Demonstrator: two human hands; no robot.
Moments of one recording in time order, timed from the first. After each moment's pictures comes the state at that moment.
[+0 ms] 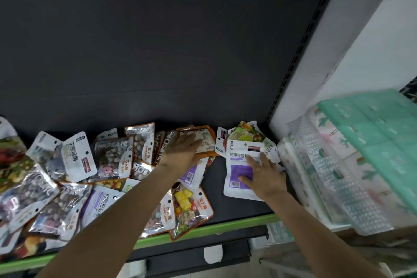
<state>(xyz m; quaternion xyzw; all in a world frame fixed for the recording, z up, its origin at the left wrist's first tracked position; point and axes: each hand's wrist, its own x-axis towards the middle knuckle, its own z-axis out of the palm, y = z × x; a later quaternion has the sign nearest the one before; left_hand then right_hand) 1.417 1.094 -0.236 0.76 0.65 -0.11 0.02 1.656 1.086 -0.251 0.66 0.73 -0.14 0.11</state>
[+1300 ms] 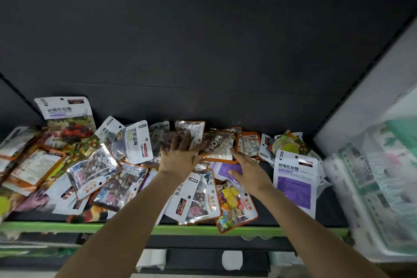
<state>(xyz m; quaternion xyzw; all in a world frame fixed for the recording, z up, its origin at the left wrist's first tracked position) 1.306 1.024 -0.239 0.66 0.75 -0.06 0.03 1.520 1.077 -0.256 0.51 0.82 -0.26 -0.03</state>
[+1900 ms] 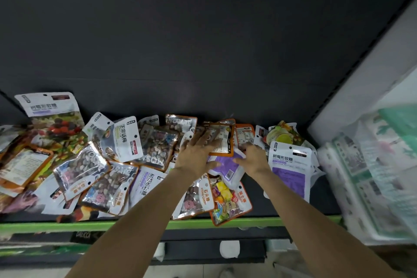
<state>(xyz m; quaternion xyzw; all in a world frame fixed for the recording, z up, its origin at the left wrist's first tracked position) 1.352 1.039 -0.243 0.71 0.69 0.01 0.13 1.524 1.097 -0.248 0.63 0.73 -0.27 -0.04</state>
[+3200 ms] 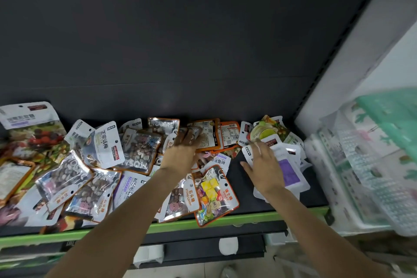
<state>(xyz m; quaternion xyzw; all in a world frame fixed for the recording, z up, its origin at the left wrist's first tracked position) 1.366 1.050 -0.240 0.70 0.71 -0.05 0.07 1.591 1.070 -0.251 0.61 0.78 -0.12 -0.05</state>
